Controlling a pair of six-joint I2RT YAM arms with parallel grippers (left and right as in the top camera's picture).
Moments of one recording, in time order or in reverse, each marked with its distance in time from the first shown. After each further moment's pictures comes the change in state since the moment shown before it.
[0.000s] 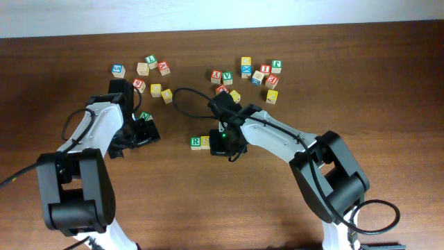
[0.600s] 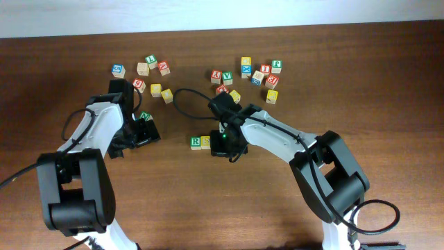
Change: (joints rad) left arm 0.000 0.000 0.000 0.000 0.000 0.000; right arm 0.000 0.000 0.001 -0.021 0.000 0.000
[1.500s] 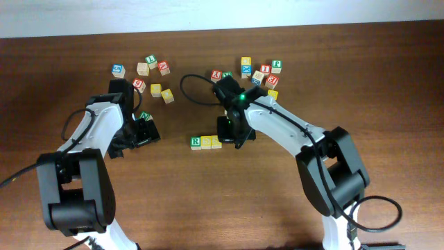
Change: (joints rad) left arm 0.000 0.000 0.000 0.000 0.000 0.000; right arm -0.058 0.036 0.166 -0.191 0.125 -0.035
